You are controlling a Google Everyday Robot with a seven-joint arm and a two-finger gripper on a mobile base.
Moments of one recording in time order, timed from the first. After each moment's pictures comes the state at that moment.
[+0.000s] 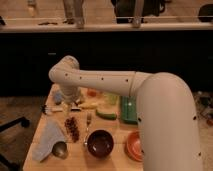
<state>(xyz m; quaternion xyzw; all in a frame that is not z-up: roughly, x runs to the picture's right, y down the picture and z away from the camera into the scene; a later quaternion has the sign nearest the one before) -0.167 0.091 0.756 -0.33 0.09 0.32 0.88</state>
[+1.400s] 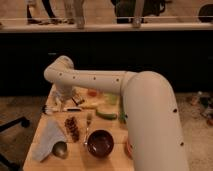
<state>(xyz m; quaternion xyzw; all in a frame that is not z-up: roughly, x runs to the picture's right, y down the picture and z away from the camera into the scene) -0.202 0.075 0.789 -0.31 0.11 0.41 0.85</state>
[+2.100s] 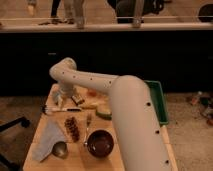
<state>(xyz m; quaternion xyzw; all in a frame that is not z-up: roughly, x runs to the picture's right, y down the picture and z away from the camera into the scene) -0.214 0.079 0.863 -0.34 0.11 0.43 0.83</state>
